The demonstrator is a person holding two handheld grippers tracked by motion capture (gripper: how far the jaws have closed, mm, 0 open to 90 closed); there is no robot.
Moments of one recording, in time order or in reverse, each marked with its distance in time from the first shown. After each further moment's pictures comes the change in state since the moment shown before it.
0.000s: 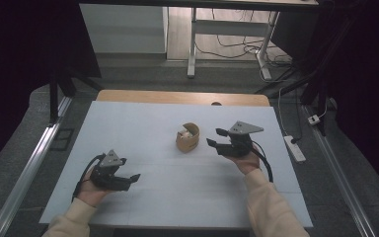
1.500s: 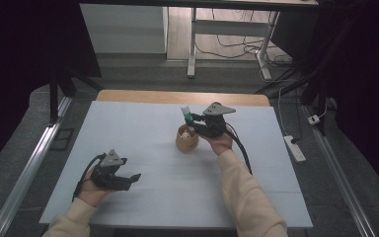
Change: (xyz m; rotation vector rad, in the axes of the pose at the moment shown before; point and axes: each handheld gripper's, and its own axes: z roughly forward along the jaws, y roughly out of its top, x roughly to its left) left arm -0.001 0.002 0.000 -0.001 -0.005 0.001; right arm 0.000 0.047 0.089 -0.067 0.037 0.002
